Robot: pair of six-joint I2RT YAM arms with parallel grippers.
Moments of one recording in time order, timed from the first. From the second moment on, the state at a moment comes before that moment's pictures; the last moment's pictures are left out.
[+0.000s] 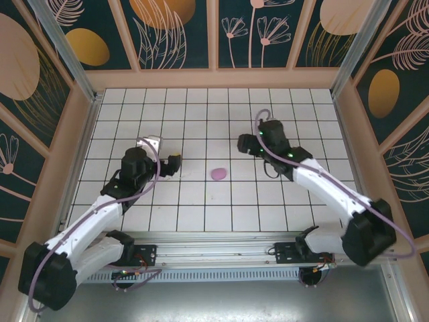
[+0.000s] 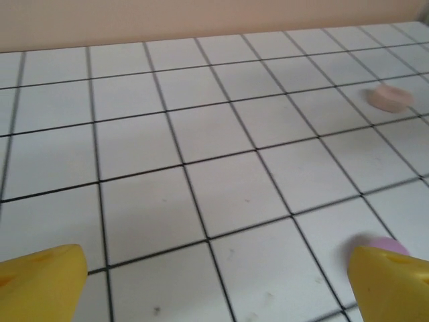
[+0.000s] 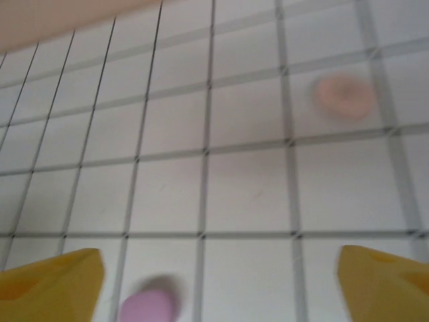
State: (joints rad) left arm -0.39 1.01 0.54 0.04 -0.03 -0.13; right arm 0.51 1.17 0.88 -0.32 0.22 0.50
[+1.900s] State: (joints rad) left arm -0.05 1.52 0.21 1.19 -0.22 -0.05; right arm 0.00 1.54 0.20 1.15 0.16 0.15
